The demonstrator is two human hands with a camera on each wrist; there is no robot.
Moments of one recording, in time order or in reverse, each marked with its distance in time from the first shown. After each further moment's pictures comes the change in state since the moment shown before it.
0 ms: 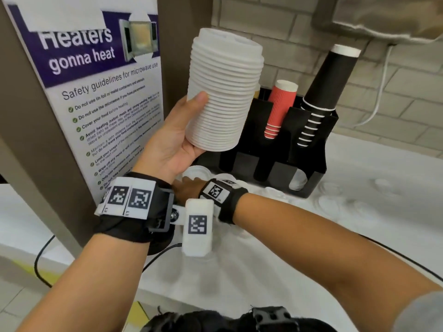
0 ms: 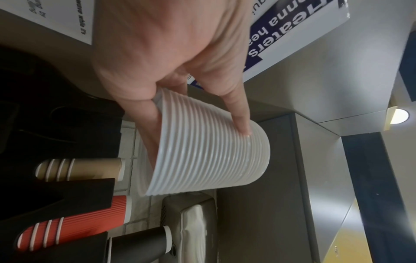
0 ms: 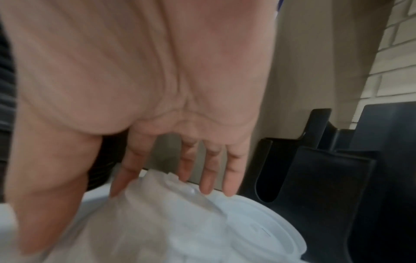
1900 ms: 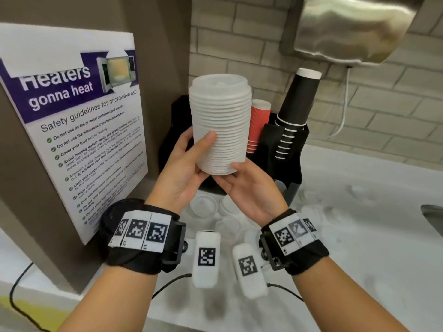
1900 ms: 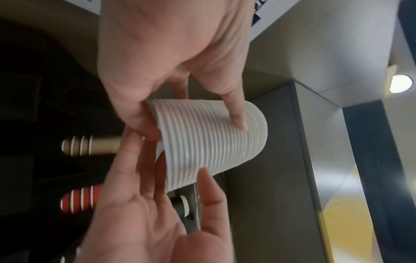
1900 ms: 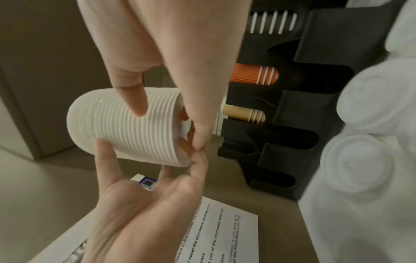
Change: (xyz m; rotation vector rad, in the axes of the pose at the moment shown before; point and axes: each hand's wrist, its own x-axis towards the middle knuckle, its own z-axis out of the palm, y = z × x) left_hand -0.006 -0.038 0.034 0.226 0.056 0.066; right_hand -0.190 0.017 -0.014 2.346 0.999 -0.364
